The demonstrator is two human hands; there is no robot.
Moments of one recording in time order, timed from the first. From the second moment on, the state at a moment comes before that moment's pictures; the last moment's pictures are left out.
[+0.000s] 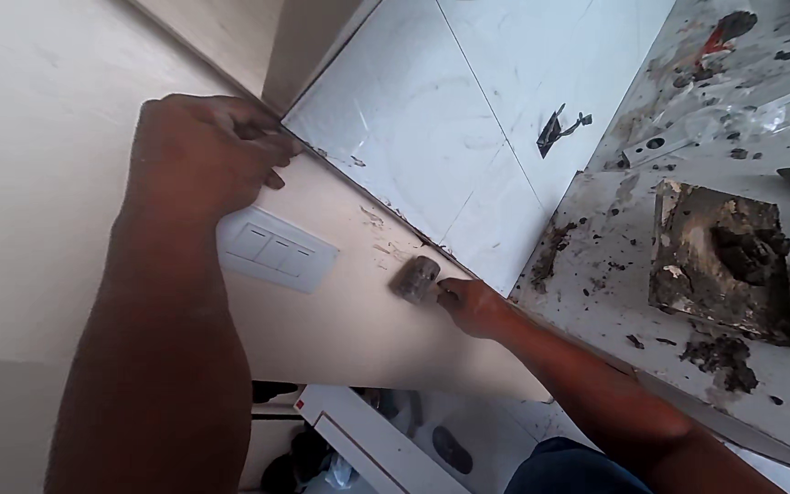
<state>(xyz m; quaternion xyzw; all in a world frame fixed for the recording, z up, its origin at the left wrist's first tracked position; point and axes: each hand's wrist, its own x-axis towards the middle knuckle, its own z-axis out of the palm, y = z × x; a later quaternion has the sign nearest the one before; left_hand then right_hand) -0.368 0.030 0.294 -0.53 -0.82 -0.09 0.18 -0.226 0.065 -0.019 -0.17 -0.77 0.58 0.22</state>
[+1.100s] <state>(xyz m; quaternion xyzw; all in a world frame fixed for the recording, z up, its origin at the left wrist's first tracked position) -0.312 0.009 -0.007 -0.50 -0.80 -0.33 0.07 -0.055 0.003 -0.165 -0.31 -0.74 0.59 0.04</state>
